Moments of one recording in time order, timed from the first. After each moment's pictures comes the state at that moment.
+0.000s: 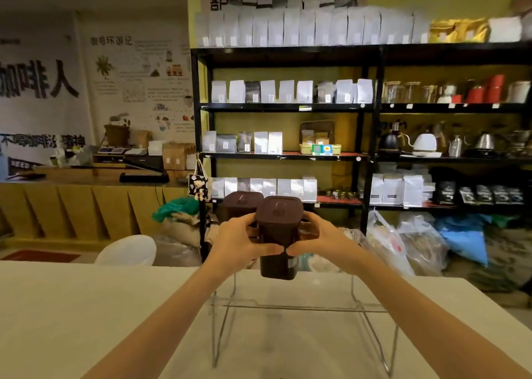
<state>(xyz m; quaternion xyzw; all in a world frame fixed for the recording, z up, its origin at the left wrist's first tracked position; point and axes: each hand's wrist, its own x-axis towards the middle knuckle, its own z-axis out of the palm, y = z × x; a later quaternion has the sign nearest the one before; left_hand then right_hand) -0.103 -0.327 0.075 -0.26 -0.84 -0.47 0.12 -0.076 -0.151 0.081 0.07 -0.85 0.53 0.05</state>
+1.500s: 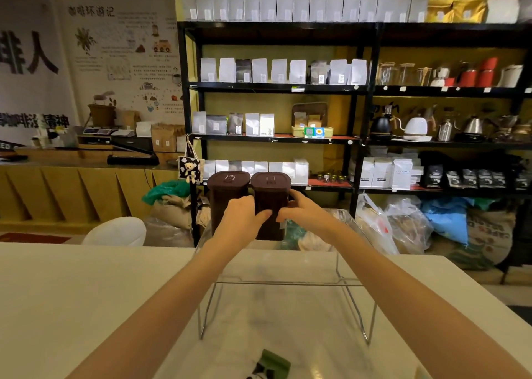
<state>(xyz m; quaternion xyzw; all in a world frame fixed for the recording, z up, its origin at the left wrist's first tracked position) -0.117 -0.289 0.072 -0.18 -0.91 -0.34 0.14 -0.098 -0.152 0.081 0.02 -0.86 0.51 0.04</state>
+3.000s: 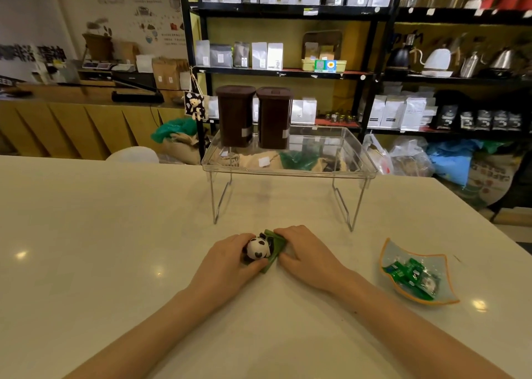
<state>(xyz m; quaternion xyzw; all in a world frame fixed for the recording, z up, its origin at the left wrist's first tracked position) 0.046 -0.354 -0.074 -0.21 -0.91 -0.35 0.05 0.050 -0.180 -0.080 0.12 -0.96 0.23 0.06</state>
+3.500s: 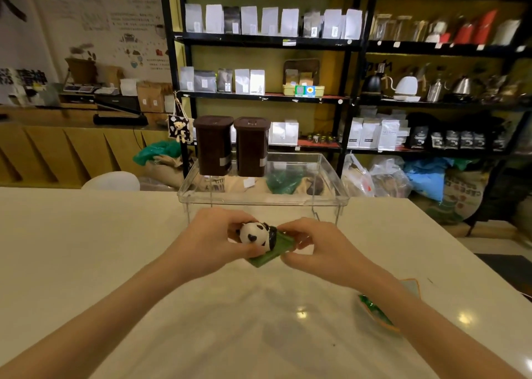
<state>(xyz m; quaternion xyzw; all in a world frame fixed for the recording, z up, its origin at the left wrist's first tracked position) 0.043 -0.334 0.036 -0.31 -0.89 -0.33 0.03 0.080 -0.145 0.011 0.14 -0.93 0.33 0.11</state>
